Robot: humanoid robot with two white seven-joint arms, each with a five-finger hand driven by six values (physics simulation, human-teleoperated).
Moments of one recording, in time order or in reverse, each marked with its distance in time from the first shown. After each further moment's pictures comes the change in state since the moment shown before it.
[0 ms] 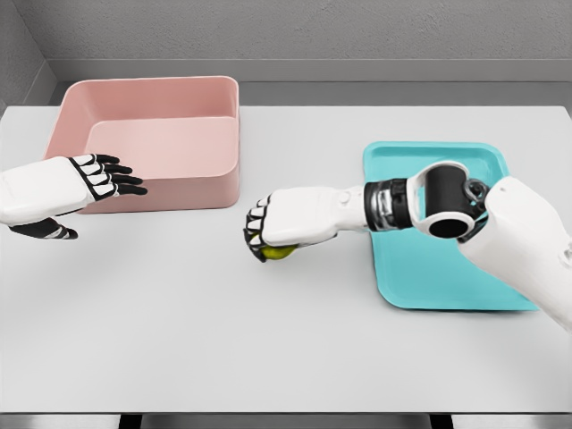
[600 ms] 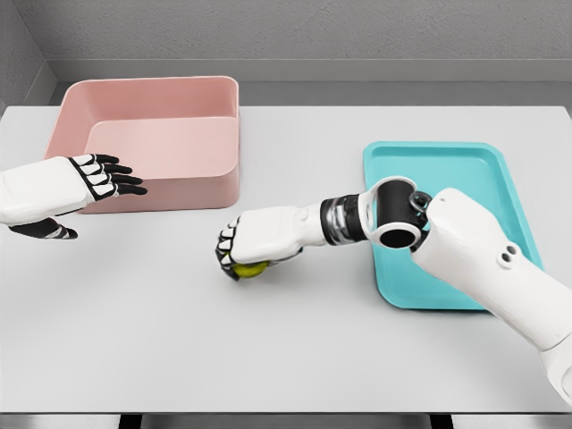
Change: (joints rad) left arm 0.000 0.001 0.000 0.000 0.001 0.000 0.000; right arm -0.003 0.134 0.064 0.142 0.057 0.002 0.000
